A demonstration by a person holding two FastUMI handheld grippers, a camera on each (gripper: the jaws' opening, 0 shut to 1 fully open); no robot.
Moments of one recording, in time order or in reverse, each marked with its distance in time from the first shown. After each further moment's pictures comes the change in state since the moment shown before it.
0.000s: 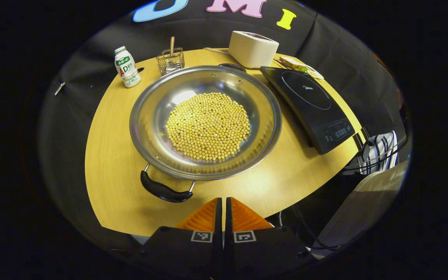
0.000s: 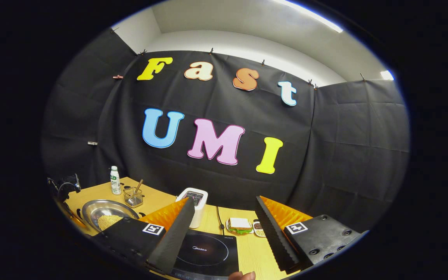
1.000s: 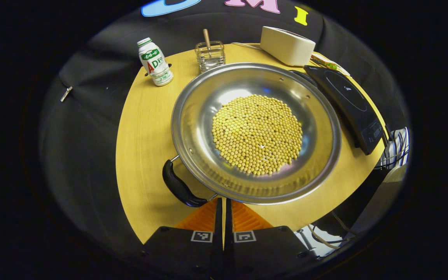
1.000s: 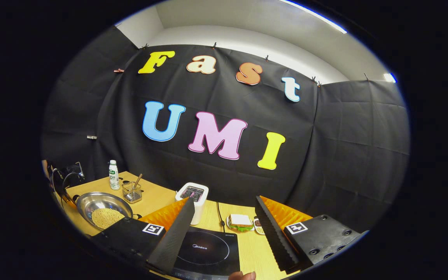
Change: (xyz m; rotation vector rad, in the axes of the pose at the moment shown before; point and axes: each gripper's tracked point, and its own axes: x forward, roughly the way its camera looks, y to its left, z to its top) left arm 0.013 0.135 0.027 0.042 0.039 0.157; right arm 0.013 0.013 -0.016 -0.019 0.050 0.005
